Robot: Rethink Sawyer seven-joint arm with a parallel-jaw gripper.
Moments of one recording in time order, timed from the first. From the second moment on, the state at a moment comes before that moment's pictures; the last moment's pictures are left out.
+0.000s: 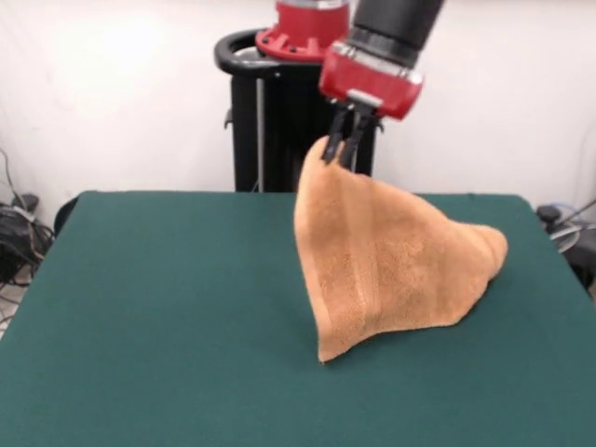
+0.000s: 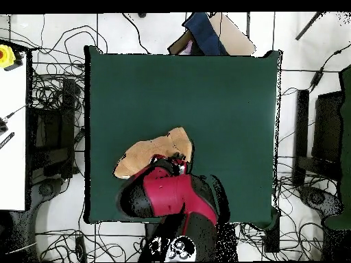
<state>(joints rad) 0.06 -0.86 -0.26 1.87 -0.40 0.30 2.12</state>
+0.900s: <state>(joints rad) -0.32 -0.70 -0.06 1.87 -0.72 0.26 2.09</state>
